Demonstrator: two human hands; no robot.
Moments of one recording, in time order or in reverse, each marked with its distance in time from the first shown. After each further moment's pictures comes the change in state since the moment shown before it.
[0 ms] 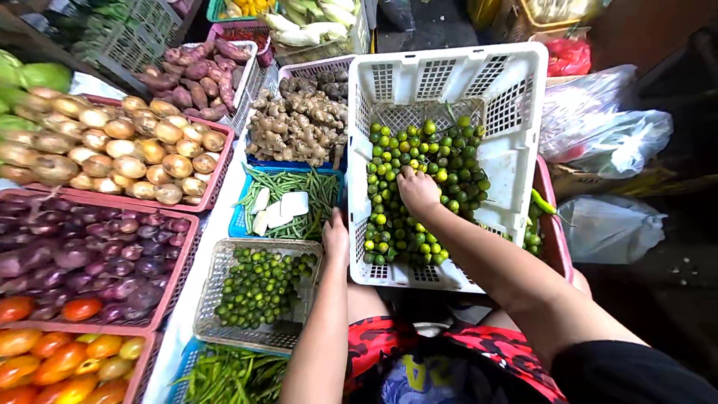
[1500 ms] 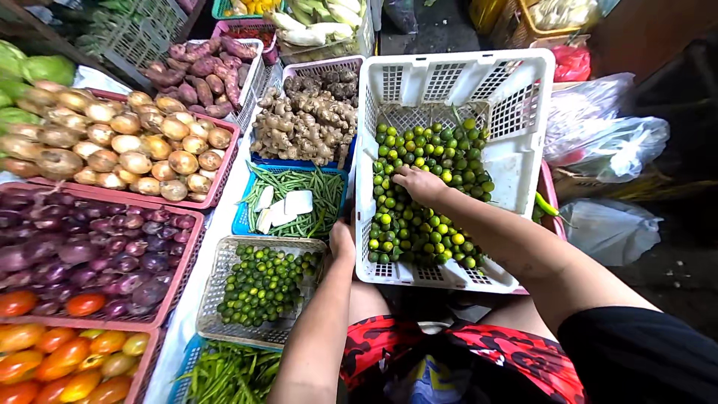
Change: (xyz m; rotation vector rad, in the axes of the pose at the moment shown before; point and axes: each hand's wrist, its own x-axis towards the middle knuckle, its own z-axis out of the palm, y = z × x) left_hand 0.012 -0.012 -0.001 0.569 -0.060 0.082; right_hand 0.026 0.030 -0.003 0.160 -0.059 -0.416
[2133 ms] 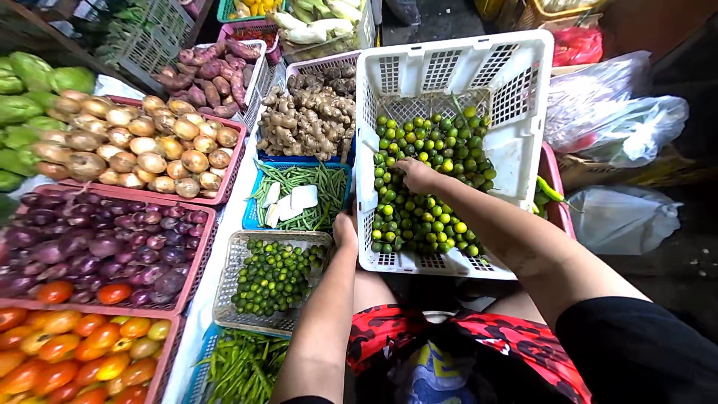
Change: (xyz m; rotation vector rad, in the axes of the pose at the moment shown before) left_hand 0.003 -0.007 0.006 -0.028 0.025 -0.002; right_hand 0.005 -0.007 0.003 0.437 -0.010 0.223
